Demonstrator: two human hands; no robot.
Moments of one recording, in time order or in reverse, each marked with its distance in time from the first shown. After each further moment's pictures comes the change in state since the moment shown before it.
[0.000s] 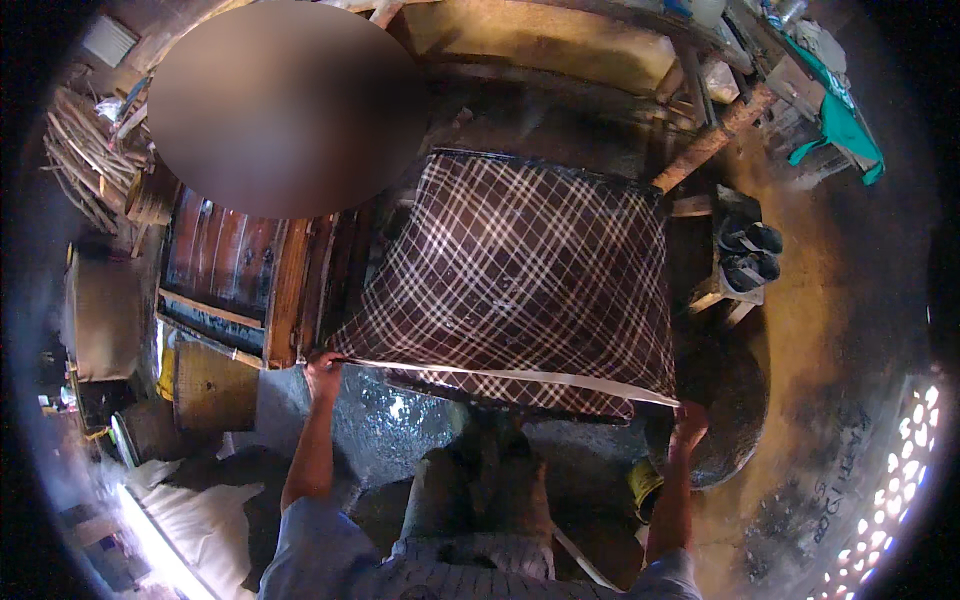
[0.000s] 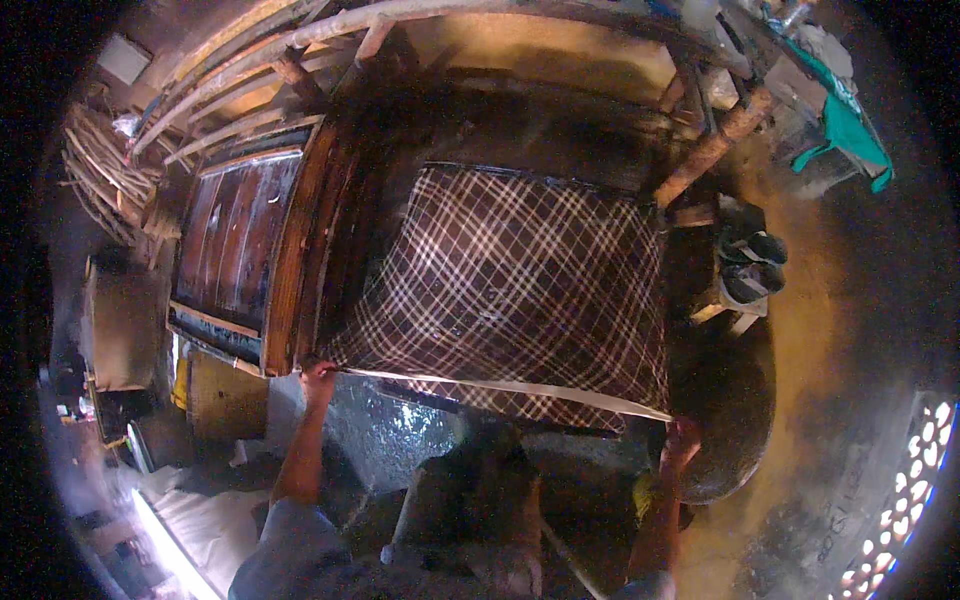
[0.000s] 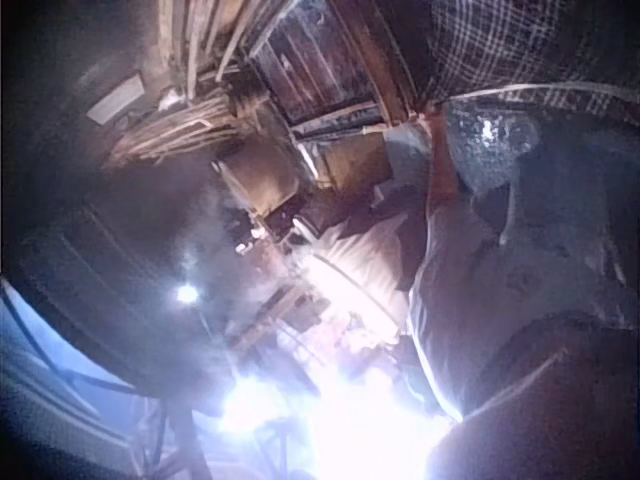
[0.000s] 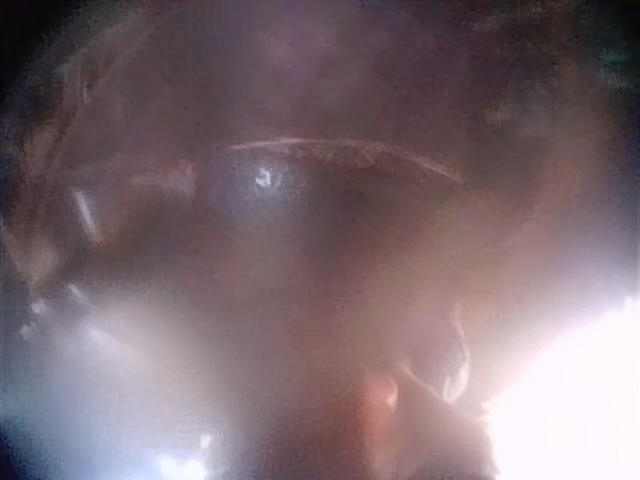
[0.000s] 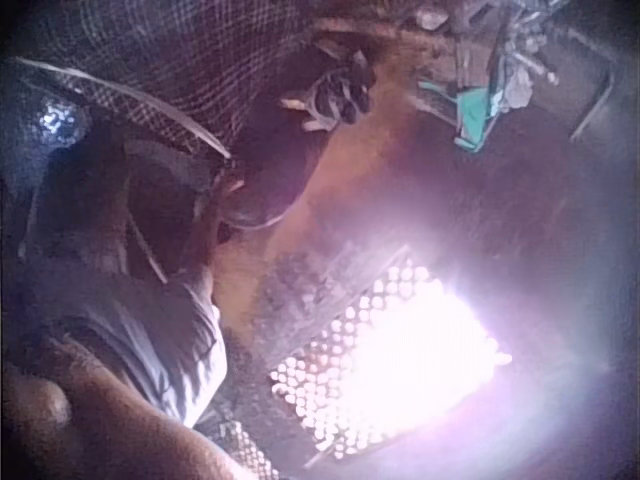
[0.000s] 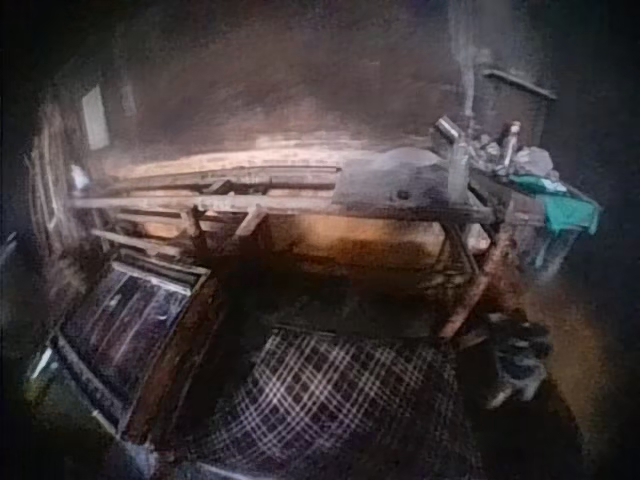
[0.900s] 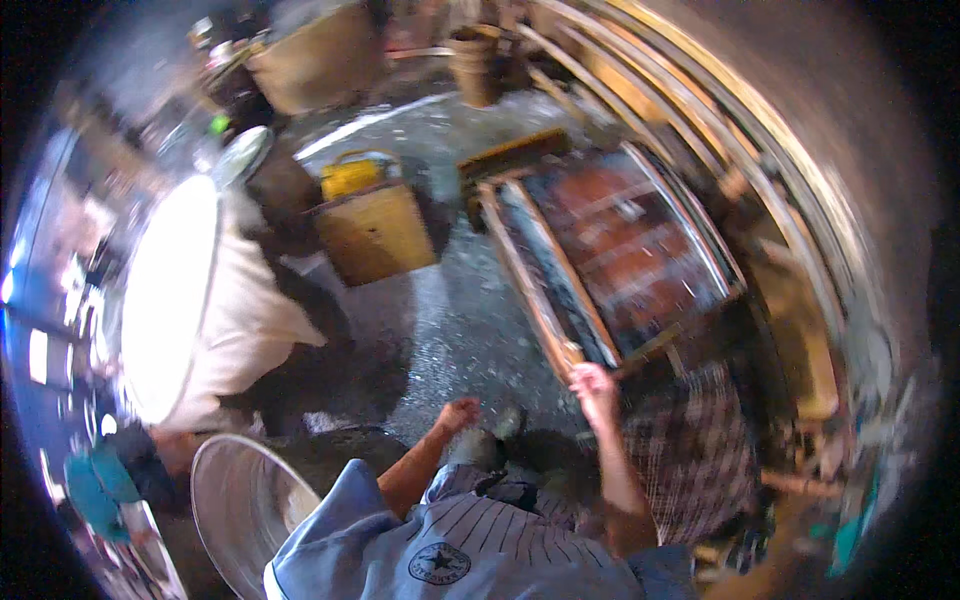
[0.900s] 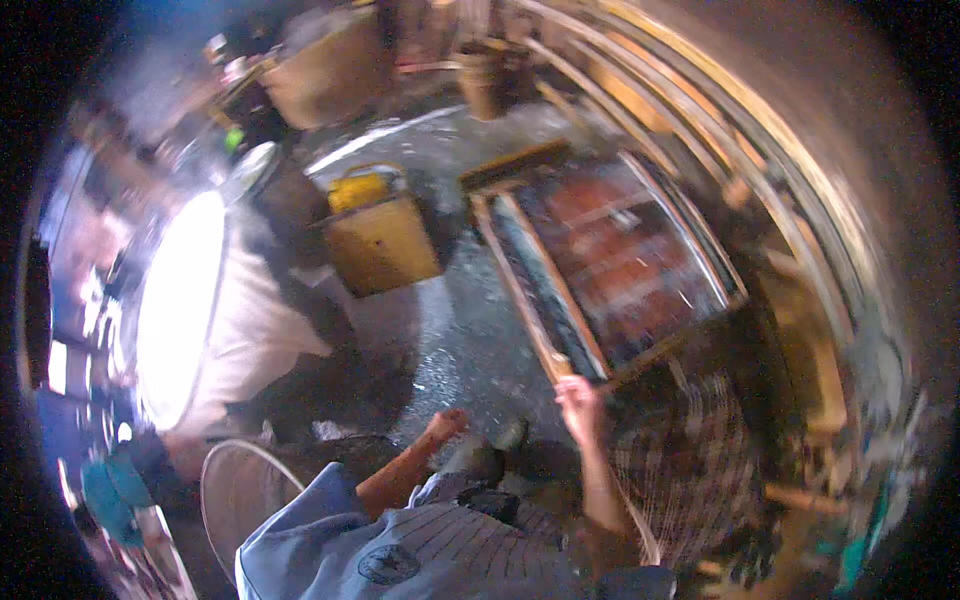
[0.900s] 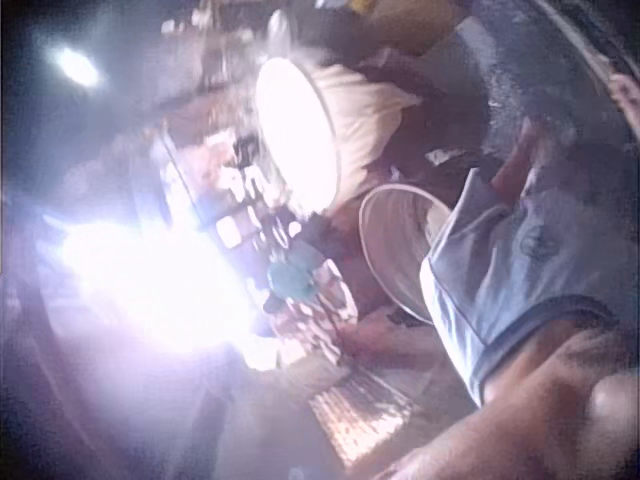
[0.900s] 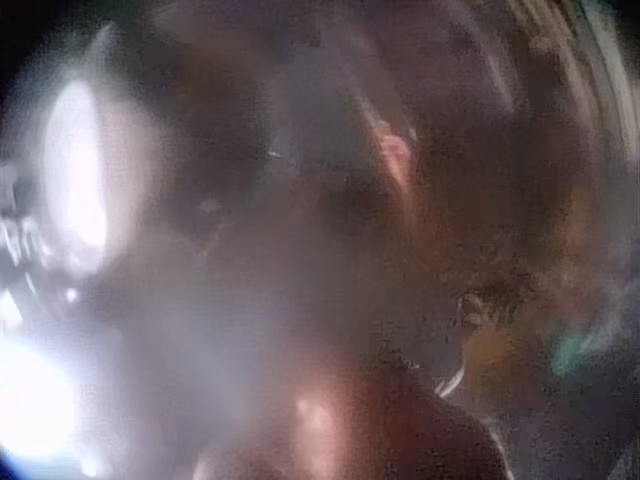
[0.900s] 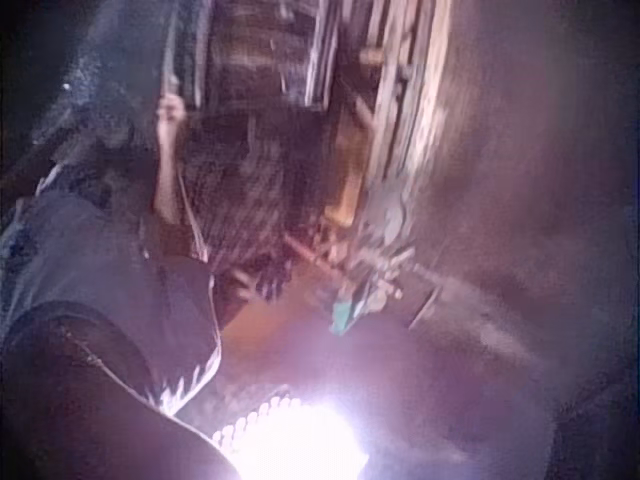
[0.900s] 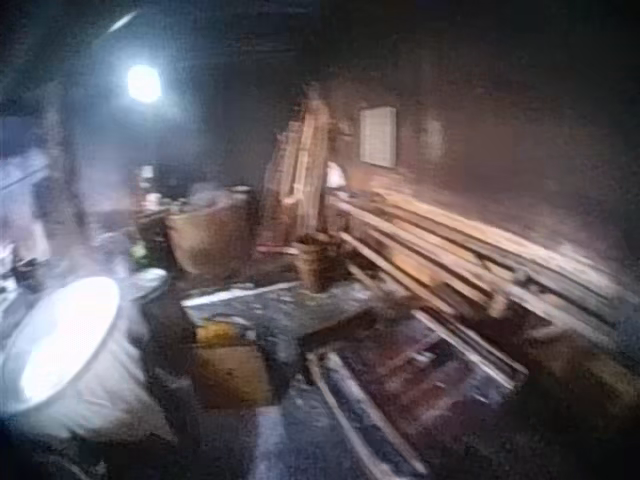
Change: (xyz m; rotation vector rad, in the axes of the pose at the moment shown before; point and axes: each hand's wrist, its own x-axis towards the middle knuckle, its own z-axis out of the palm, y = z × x) left_hand -0.198 -0.118 -0.192 -1.104 -0.003 -1.150; right_hand -0.409 -0.555 0.408 0.317 -1.507 -0.555
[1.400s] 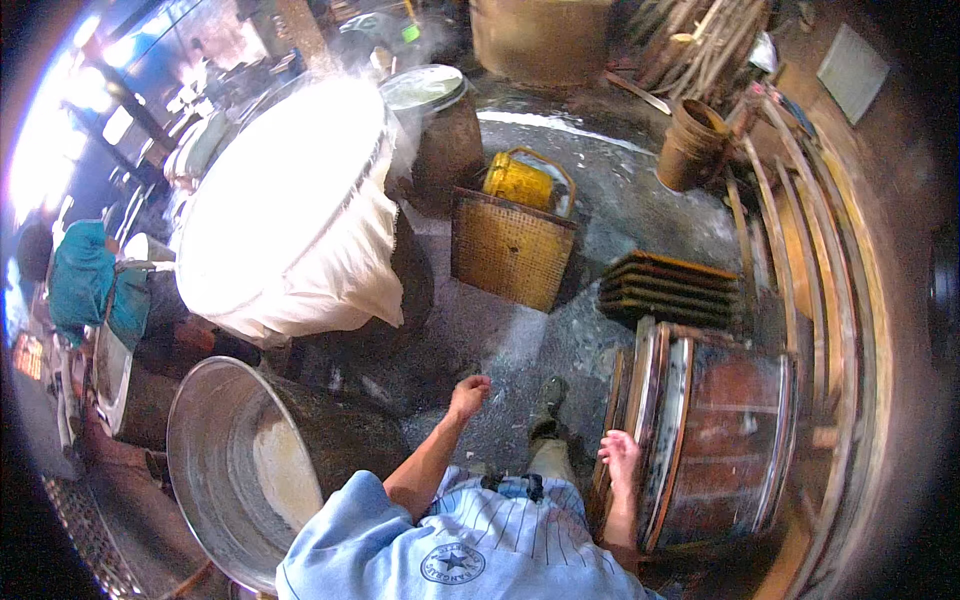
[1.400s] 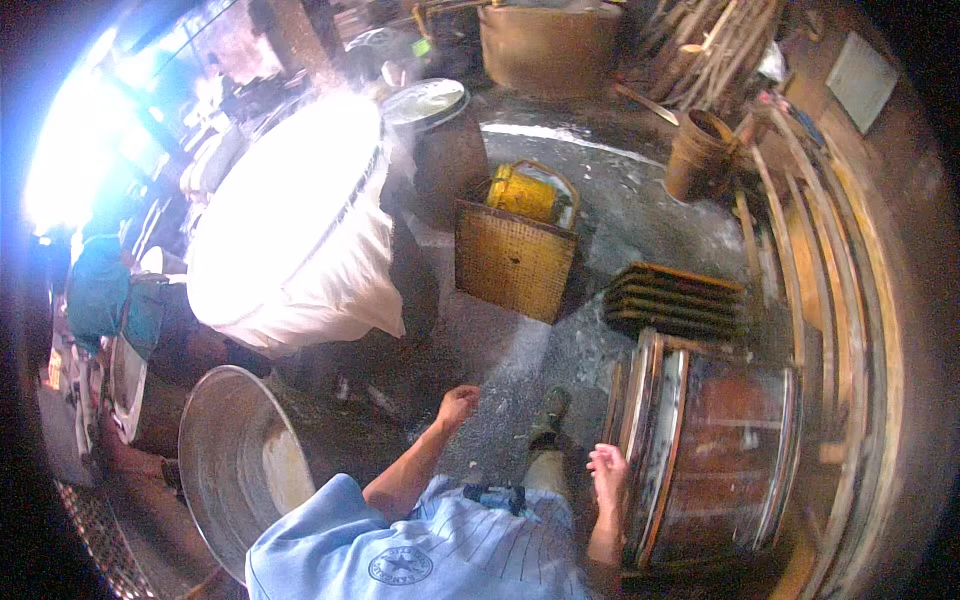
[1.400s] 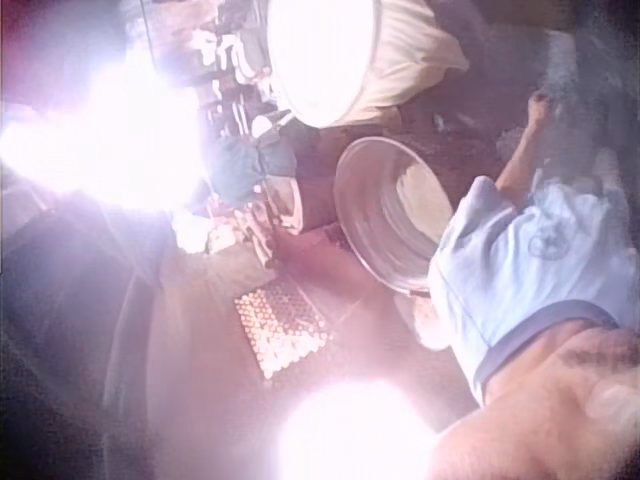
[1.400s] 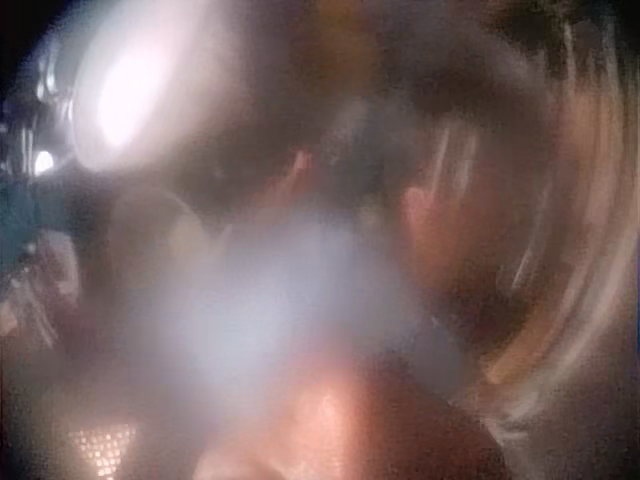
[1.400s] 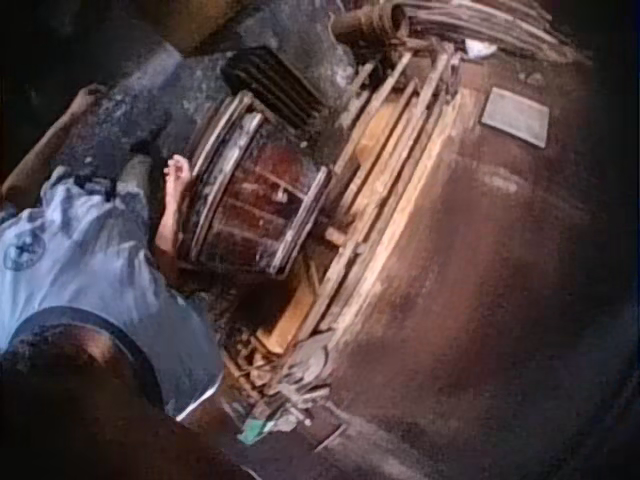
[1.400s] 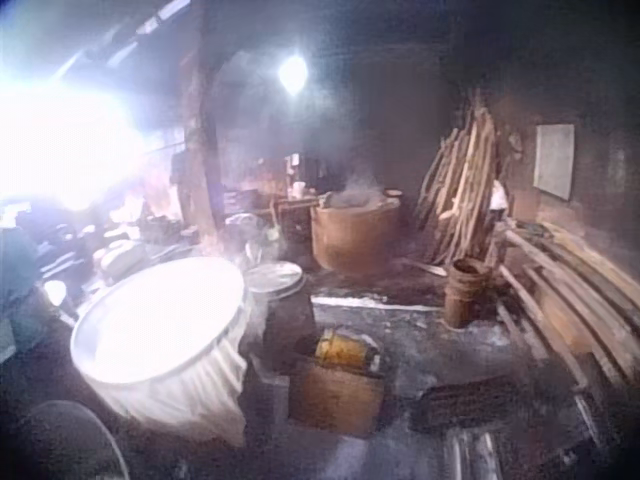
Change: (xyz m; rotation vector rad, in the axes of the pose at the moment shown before) left_hand 0.088 0.098 -0.233 -0.532 0.665 0.163; right_hand 0.208 -0.009 0.184 -0.128 -0.337 0.277
